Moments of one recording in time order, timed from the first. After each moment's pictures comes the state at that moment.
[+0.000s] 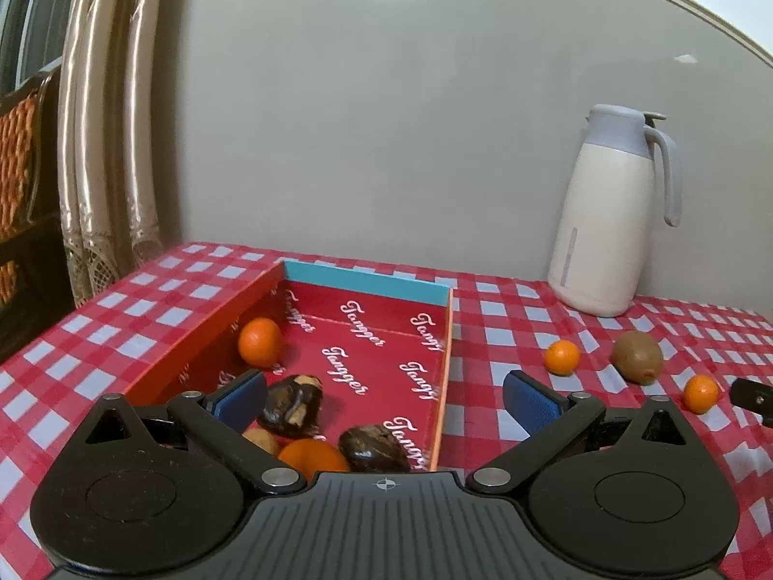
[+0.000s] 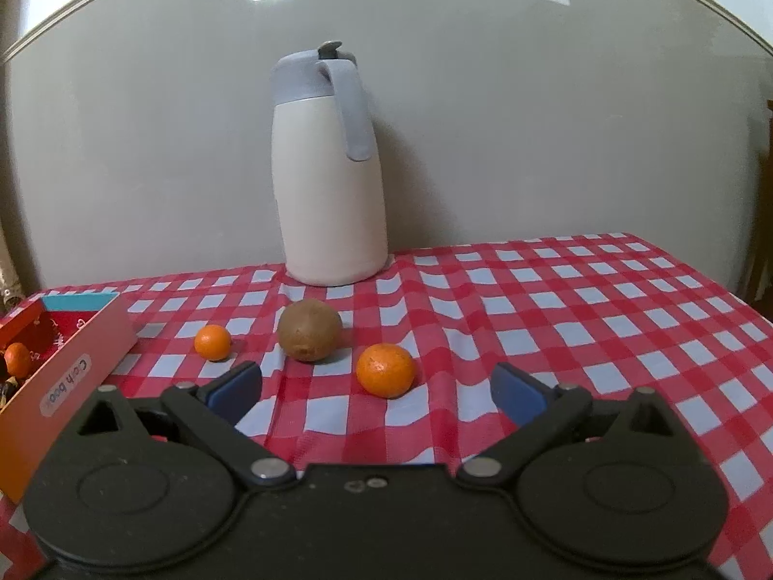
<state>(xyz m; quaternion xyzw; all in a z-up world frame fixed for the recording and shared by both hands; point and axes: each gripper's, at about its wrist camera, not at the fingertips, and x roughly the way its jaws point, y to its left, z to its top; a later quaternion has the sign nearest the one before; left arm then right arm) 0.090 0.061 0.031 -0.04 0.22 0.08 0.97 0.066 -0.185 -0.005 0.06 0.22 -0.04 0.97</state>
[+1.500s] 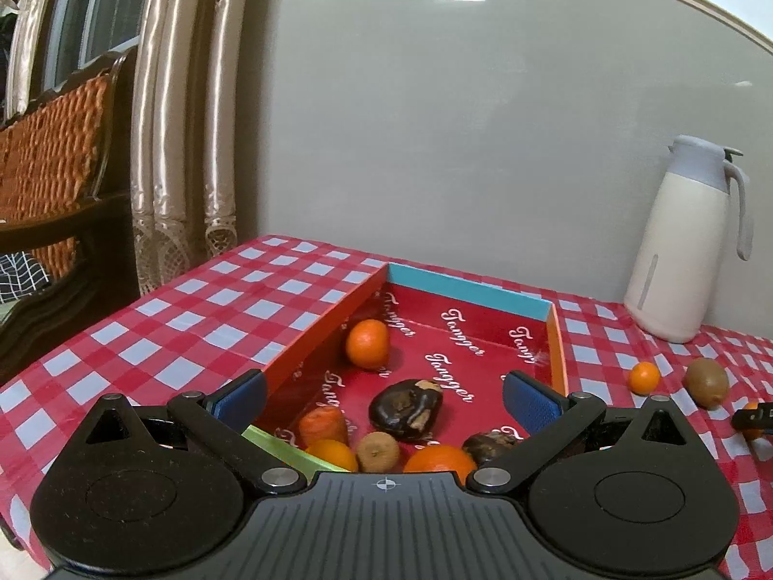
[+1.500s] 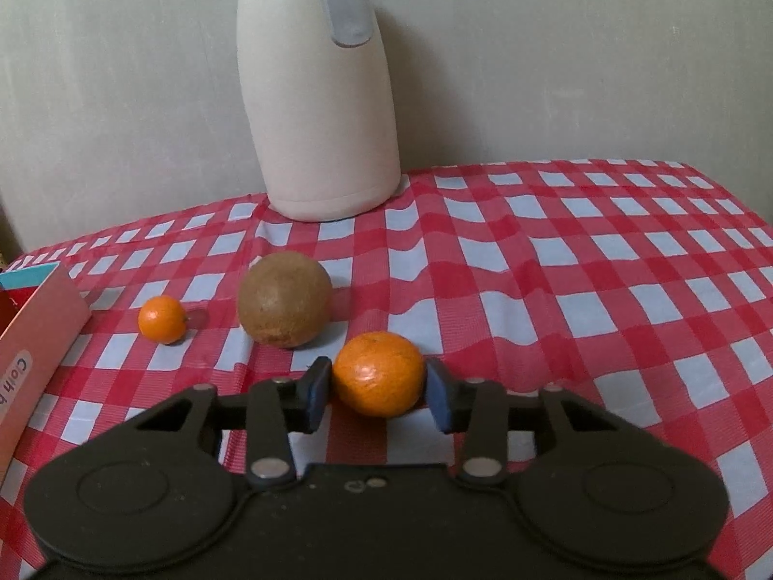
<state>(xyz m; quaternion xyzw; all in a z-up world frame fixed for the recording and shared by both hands) 0.077 0.116 0.026 -0.07 0.21 0.16 0.96 0.160 -0.195 -0.034 0.08 0.33 -0.02 0.94</state>
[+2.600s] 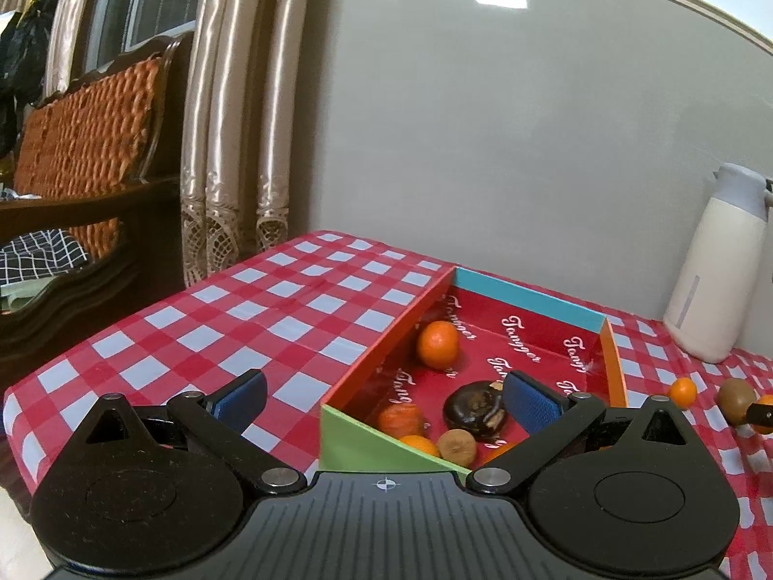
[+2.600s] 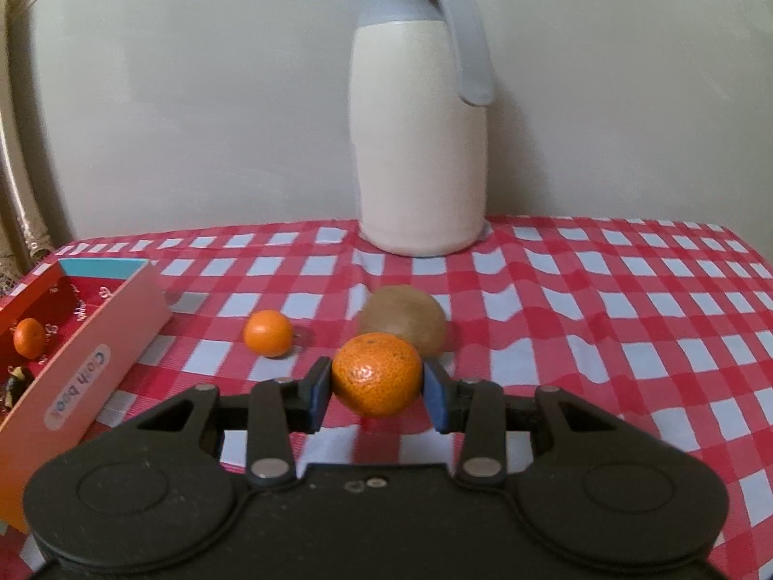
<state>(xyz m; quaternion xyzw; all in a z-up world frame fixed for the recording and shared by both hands) 0.056 0.152 0.023 -0.10 0.20 0.20 0.95 0.141 -0.144 -0.006 0.04 0.29 0.04 0.96</state>
